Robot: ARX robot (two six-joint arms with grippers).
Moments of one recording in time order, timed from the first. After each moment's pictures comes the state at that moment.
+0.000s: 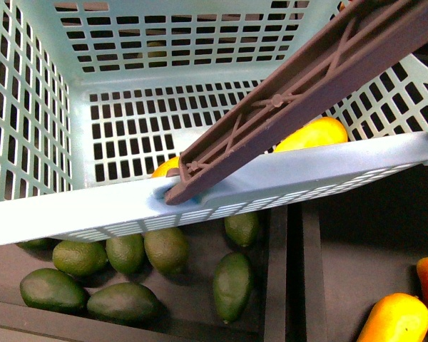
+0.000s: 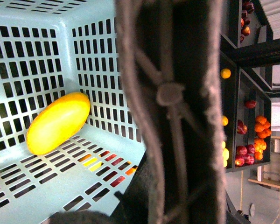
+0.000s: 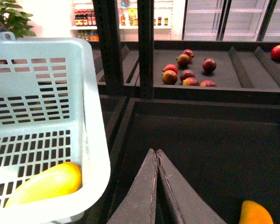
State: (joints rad) left arm -0.63 1.59 1.37 -0.37 0.26 -0.91; right arm 0.00 0.46 0.06 0.40 0.00 0.01
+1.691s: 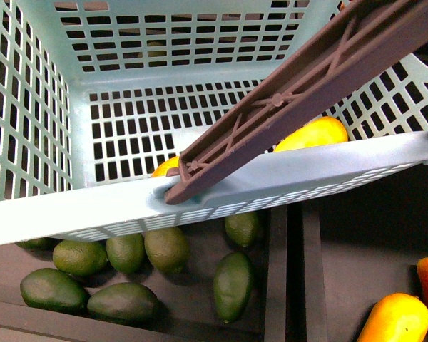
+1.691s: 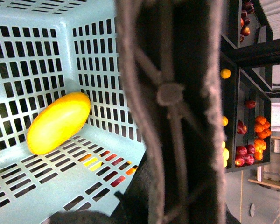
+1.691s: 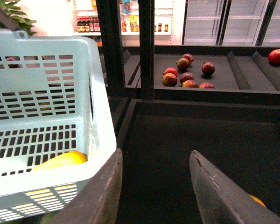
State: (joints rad) left arm -0.63 1.59 1.37 -0.37 0.26 -0.91; right arm 0.00 0.01 0.02 0.00 0.00 0.00
